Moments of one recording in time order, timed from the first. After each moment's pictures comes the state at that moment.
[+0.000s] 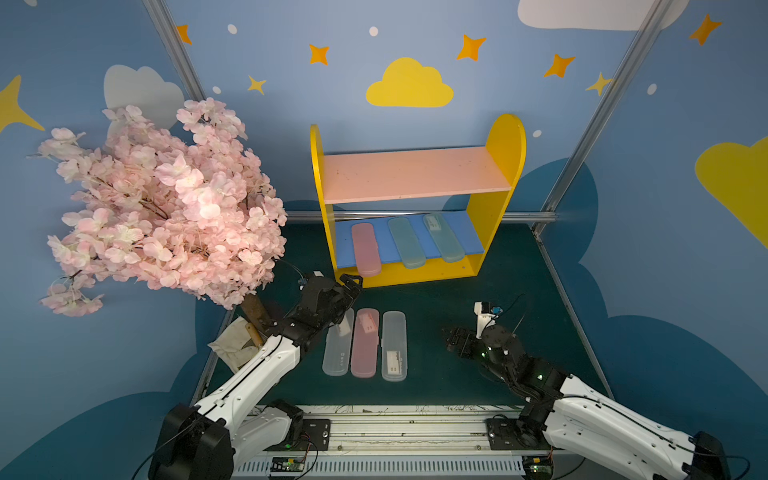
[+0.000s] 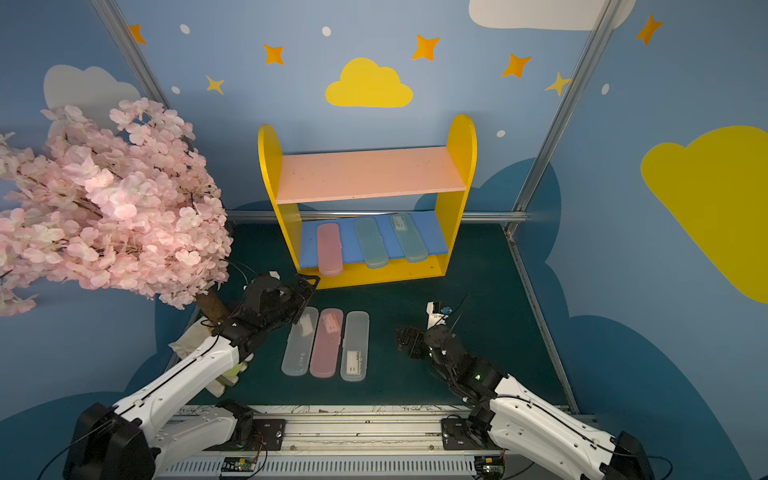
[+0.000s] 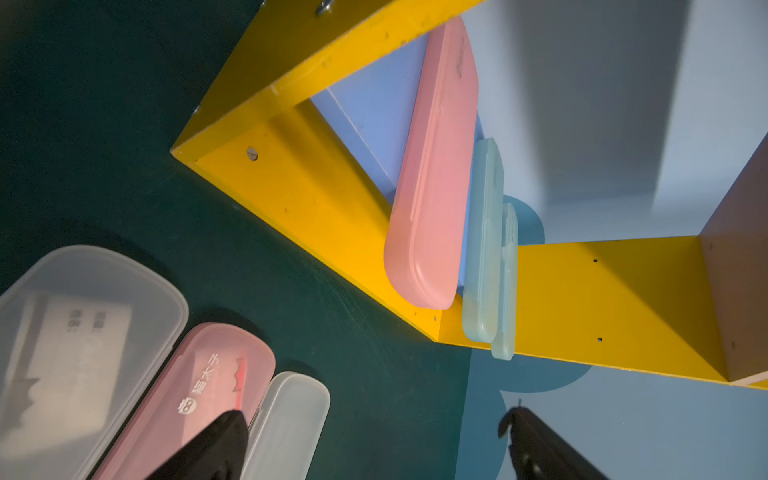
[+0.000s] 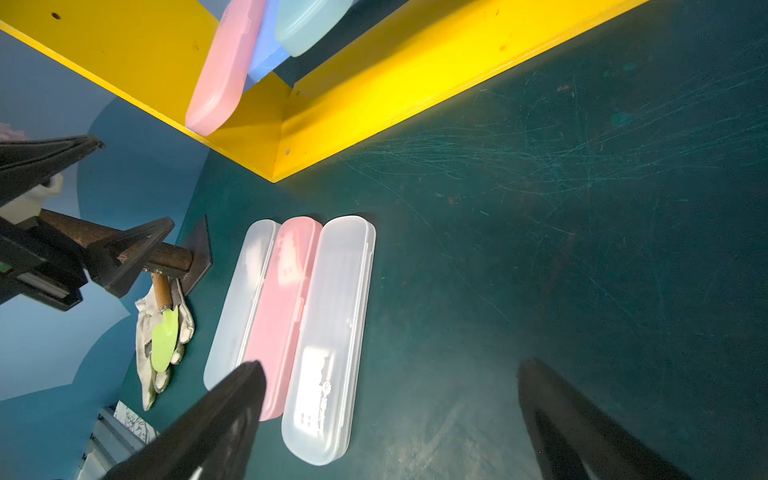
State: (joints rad) left arm -0.39 1.11 0.68 -0.06 0.05 -1.24; right arm 0.89 0.72 0.44 -0.27 0.26 0.83
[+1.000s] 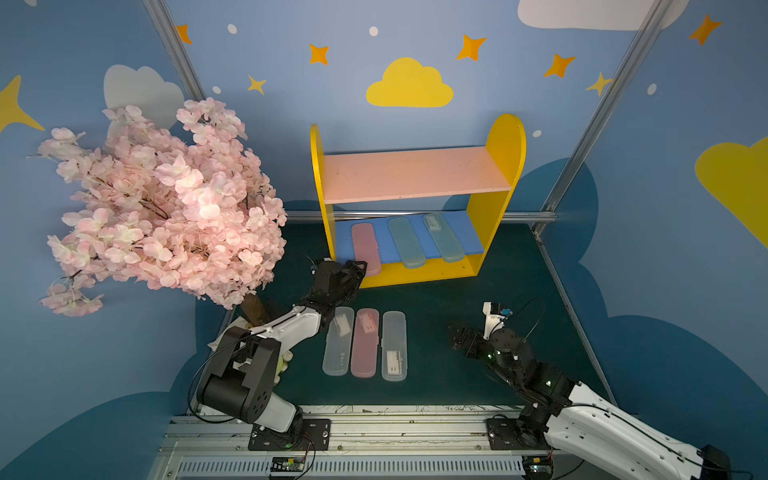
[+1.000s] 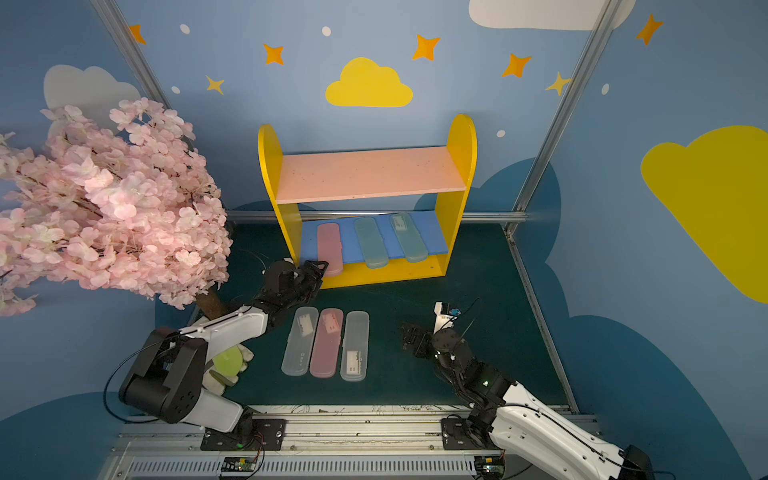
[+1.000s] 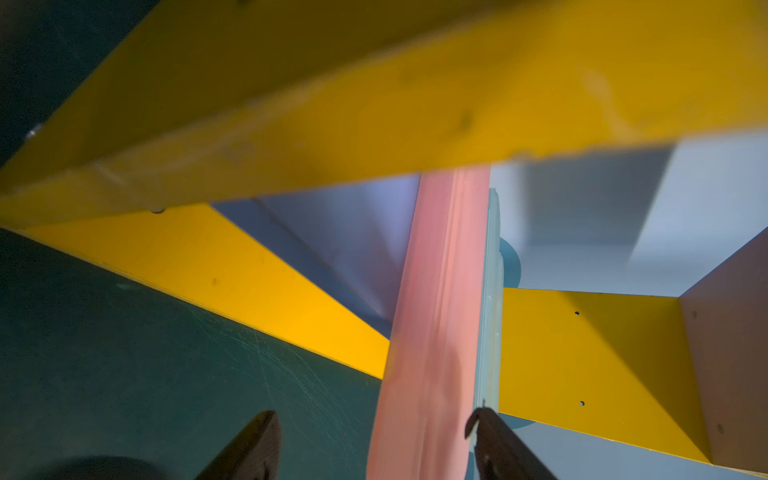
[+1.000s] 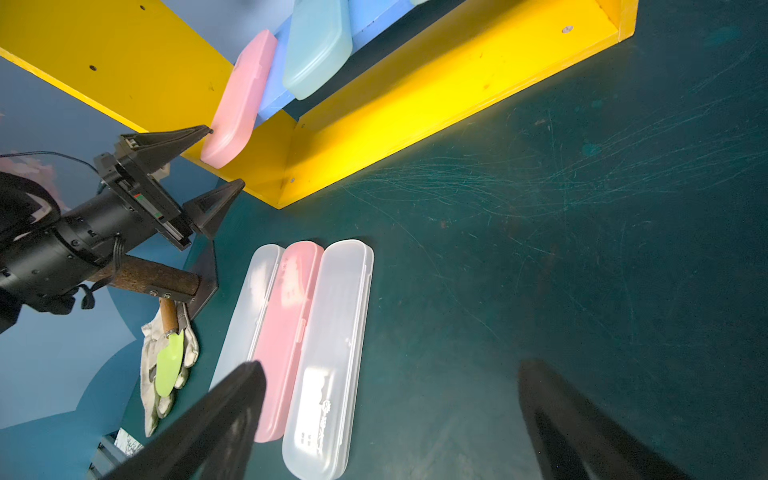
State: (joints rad) left arm -0.31 1.52 0.76 0.35 0.15 -1.32; right arm 0.88 0.65 0.43 -0.27 0.30 0.83
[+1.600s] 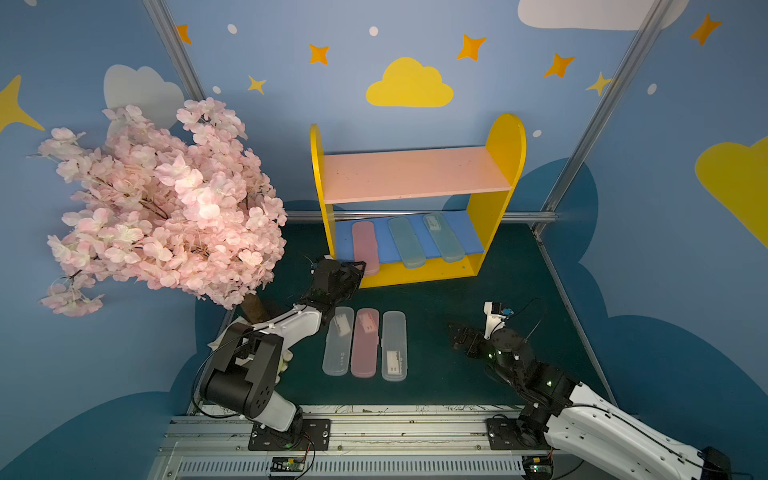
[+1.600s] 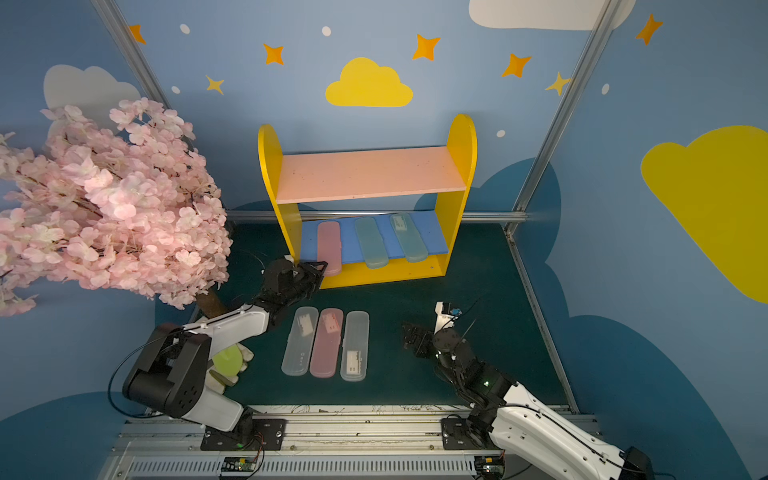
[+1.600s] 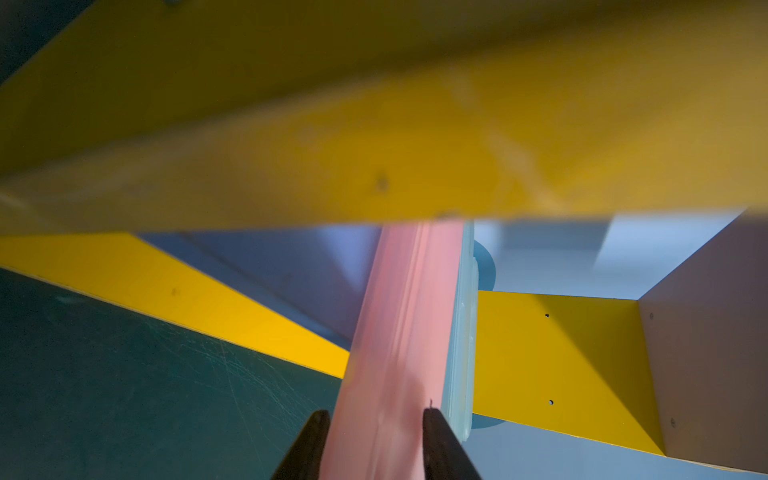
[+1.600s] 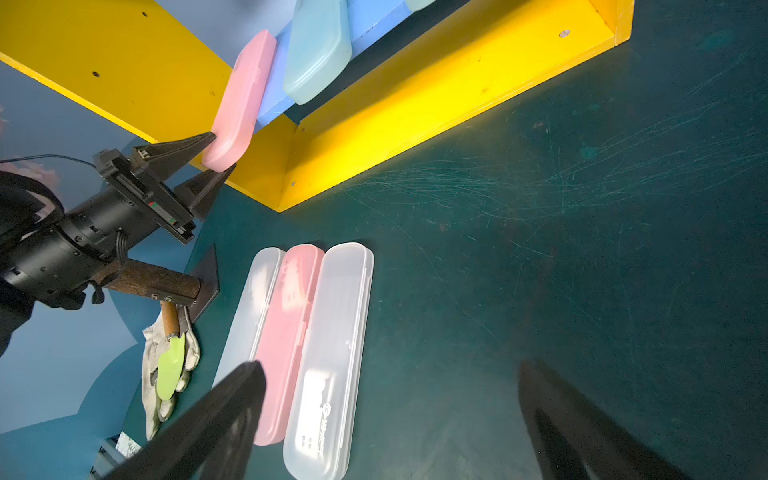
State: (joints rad) left arm -0.31 1.54 0.76 0.43 0.17 -1.35; right arm 0.87 0.64 0.43 -0.27 0.30 0.83
